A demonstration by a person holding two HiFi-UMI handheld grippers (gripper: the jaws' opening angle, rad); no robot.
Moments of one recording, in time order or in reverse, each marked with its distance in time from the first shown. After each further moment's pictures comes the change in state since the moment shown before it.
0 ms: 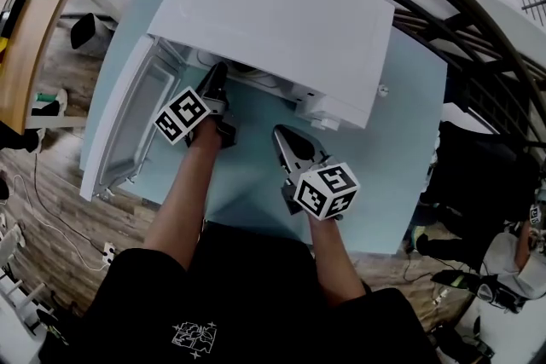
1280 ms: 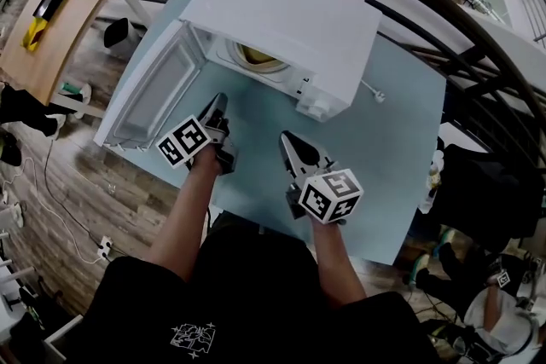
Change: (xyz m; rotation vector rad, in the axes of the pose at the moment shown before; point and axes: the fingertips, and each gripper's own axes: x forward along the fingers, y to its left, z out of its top) left arm -0.129 -0.040 -0.041 0.082 -0.077 0.021; right arm -0.084 0.042 0.001 -0.060 -0.086 0.116
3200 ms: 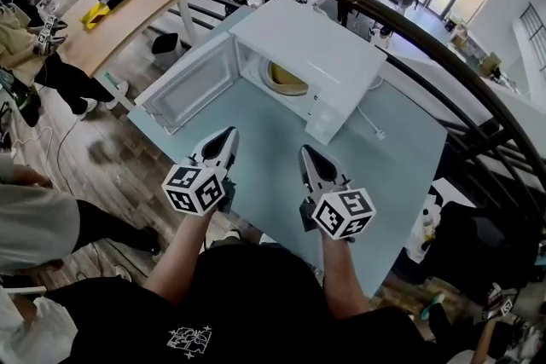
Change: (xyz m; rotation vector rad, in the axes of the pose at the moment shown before) left arm -0.161 -0.144 -0.037 0.626 -0.177 0.014; right arm -0.098 0.040 0.045 -0.164 -0.108 0.159
